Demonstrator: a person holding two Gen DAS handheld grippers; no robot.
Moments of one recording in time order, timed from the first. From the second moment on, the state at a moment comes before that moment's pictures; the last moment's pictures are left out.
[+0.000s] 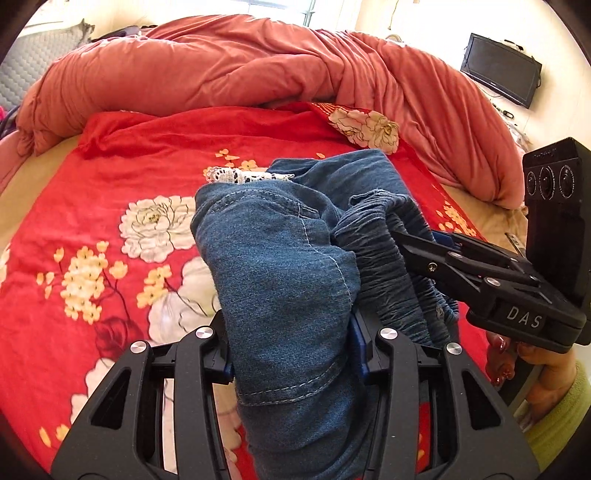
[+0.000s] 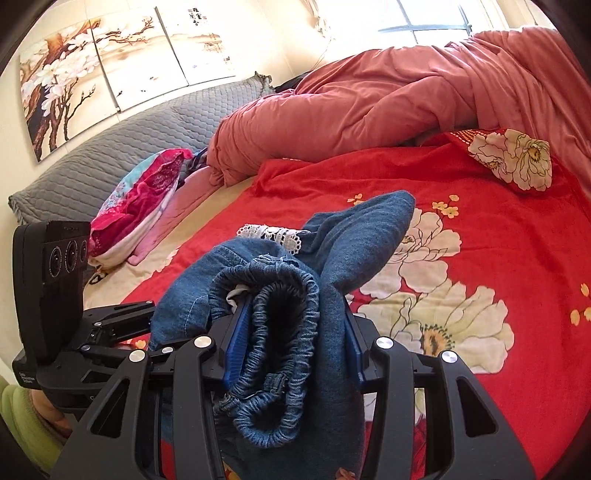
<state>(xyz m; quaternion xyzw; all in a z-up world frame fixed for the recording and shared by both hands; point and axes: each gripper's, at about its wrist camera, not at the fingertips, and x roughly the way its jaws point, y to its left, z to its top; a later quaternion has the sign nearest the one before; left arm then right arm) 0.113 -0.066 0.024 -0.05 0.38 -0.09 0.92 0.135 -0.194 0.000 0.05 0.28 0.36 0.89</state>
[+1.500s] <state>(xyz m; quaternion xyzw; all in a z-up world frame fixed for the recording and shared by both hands) 0.136 -0.037 -0.003 -0.08 0.40 -0.04 0.91 0.176 -0.206 -0.045 0.02 0.36 0.23 0.90</state>
